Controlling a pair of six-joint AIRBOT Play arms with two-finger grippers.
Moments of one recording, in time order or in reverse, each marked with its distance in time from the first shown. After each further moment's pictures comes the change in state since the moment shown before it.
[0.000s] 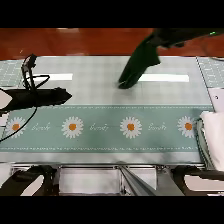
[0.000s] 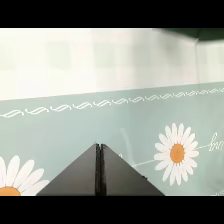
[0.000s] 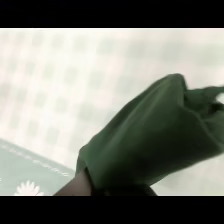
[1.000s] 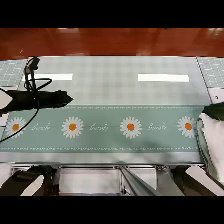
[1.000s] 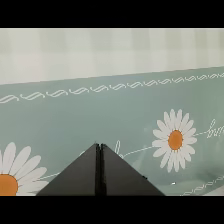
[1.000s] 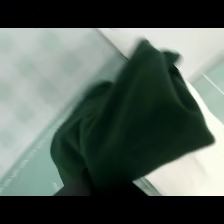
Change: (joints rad) left arm 0.000 0.000 0.000 -0.006 -0.046 0.000; right arm -1.139 0.433 -0.351 -0.248 0.430 -0.048
